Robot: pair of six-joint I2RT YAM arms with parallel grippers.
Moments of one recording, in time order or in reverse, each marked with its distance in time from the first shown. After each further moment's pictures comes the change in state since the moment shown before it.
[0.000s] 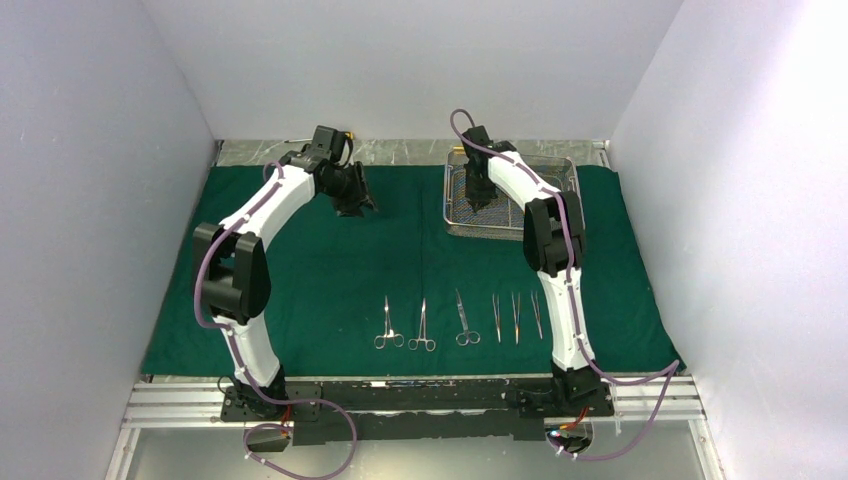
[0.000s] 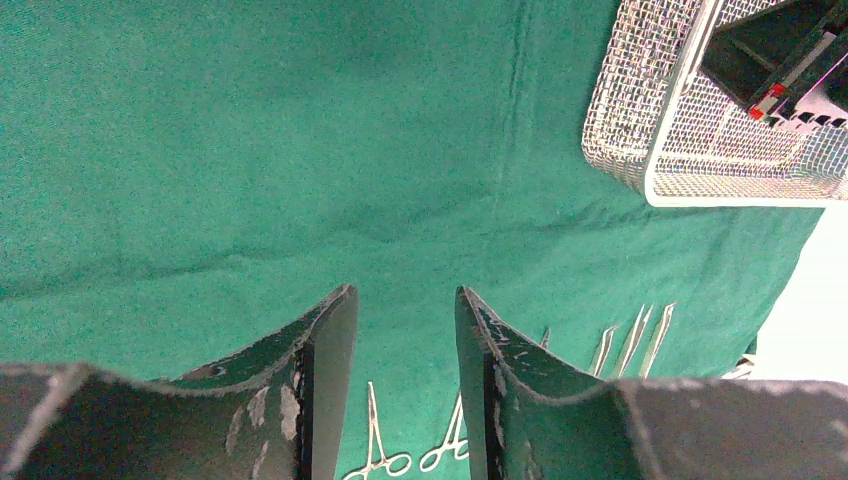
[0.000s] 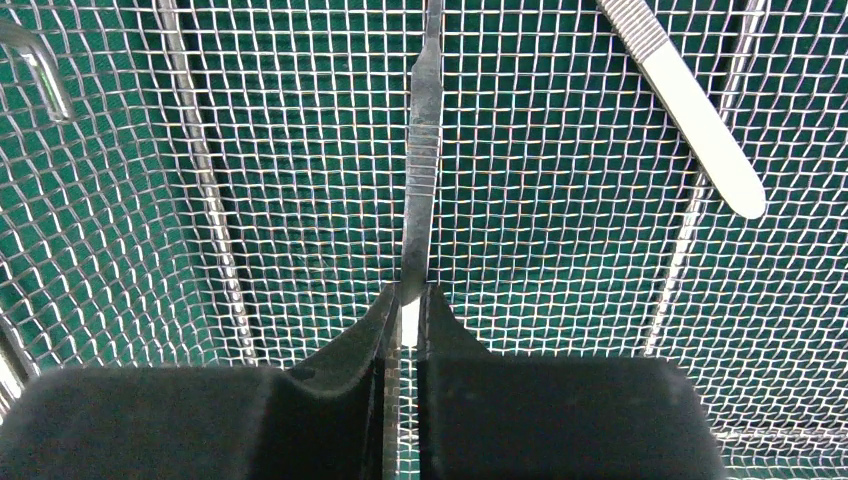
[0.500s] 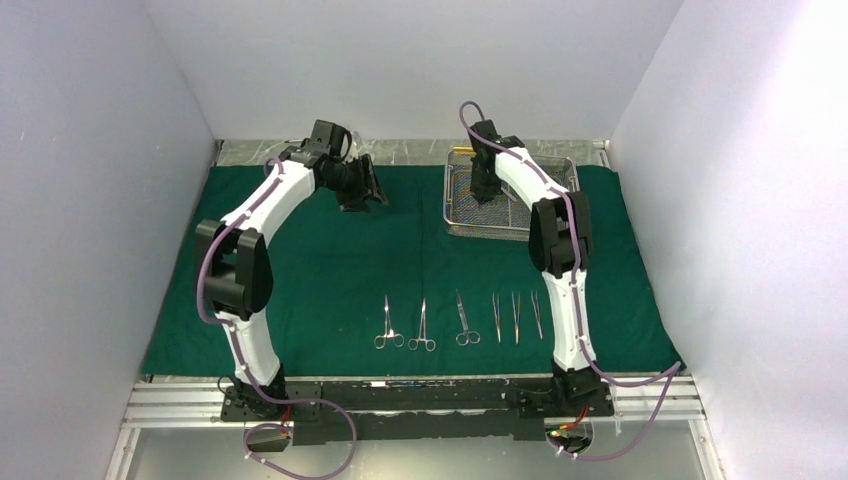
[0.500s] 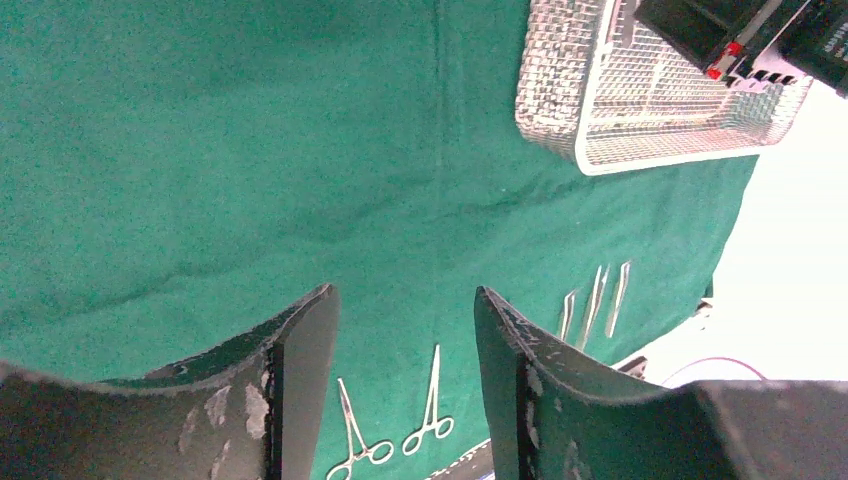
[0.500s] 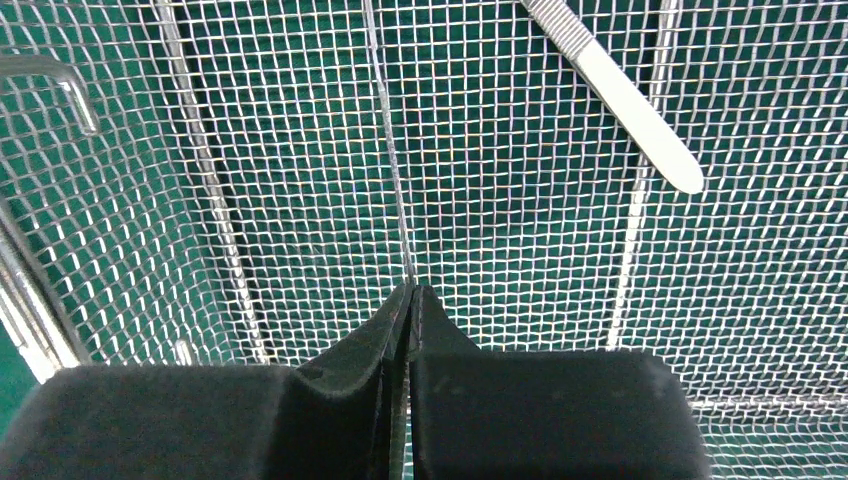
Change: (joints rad) left arm 0.010 0.022 0.039 0.005 0.125 0.033; right arm -0.020 -0.039 -0.003 -0.010 0.001 0.040
